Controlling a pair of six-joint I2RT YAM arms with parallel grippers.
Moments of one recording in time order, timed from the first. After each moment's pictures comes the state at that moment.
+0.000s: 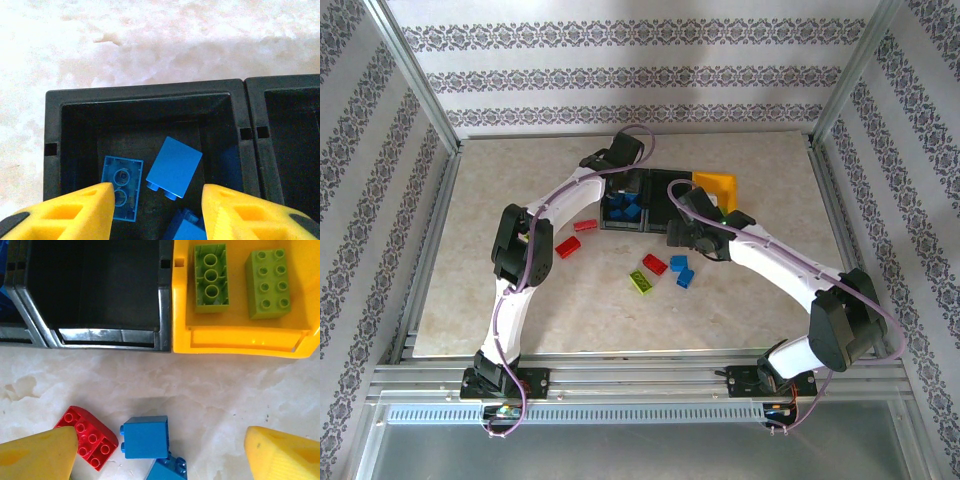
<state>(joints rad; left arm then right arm) -0.48 2.23 1.94 -0.63 -0.18 -0.32 0.59 1.47 1.07 -0.66 0.23 0.63</state>
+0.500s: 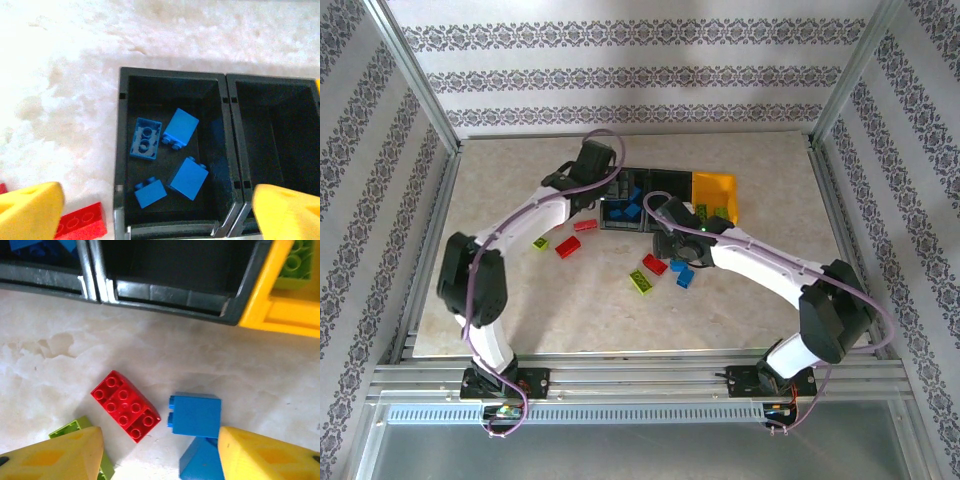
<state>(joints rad) -0.46 1.76 1.46 -0.45 -0.16 -0.42 0.71 1.55 1.11 -0.66 0.19 0.62</state>
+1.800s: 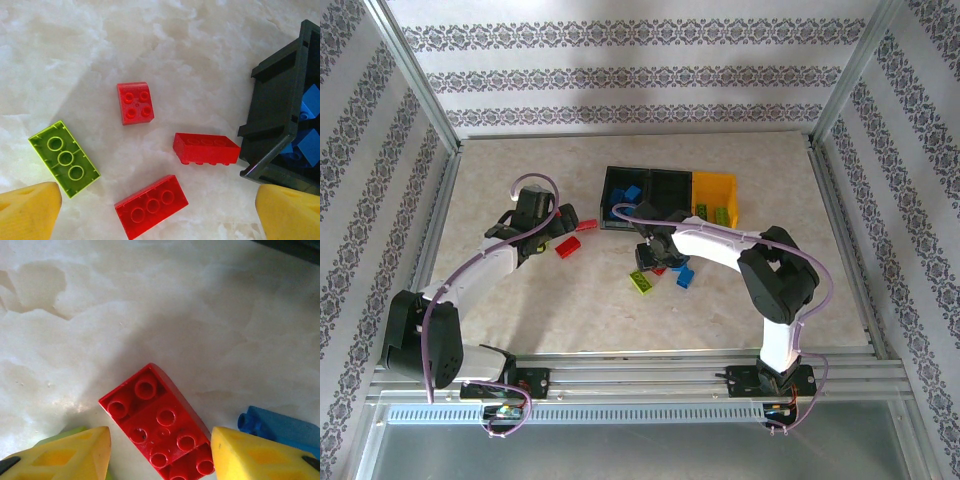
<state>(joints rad) -0.25 1.36 0.88 -0.34 -0.16 -0.60 0.73 1.88 1.26 -0.70 0.05 0.52</state>
